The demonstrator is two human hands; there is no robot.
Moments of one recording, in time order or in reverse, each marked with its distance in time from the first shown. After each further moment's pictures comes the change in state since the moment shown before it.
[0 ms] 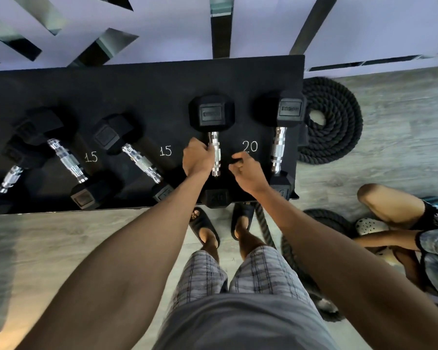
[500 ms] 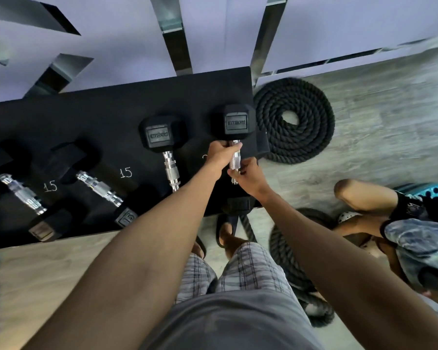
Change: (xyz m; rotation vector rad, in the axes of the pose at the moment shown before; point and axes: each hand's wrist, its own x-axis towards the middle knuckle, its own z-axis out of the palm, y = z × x) left_hand -0.036 0.118 0.102 -0.379 -0.490 -0.008; right_hand 0.021 0.074 -0.092 0.114 0.075 0.230
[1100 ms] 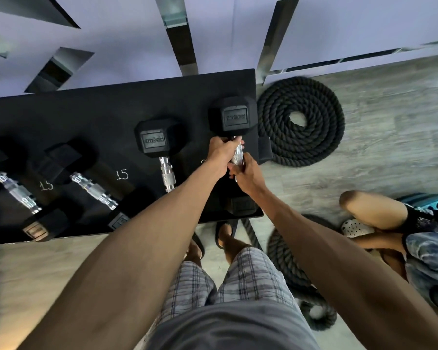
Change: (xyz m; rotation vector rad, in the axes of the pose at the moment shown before) left_hand 0.021 0.022 0.015 -0.277 0.046 -0.053; right_hand 0.027 -0.015 -0.007 0.191 -0.015 -0.130
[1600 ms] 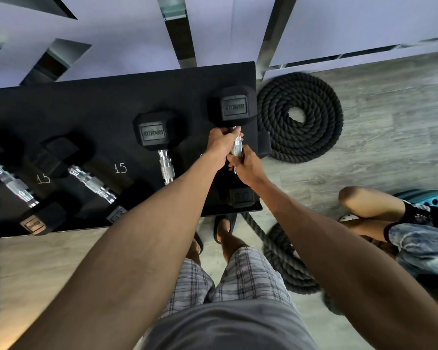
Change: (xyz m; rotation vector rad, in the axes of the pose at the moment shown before) left_hand 0.008 -0.001 -0.001 0.045 -0.003 0.011; right_hand 0.008 0.002 -0.004 -0.107 -0.046 0.002
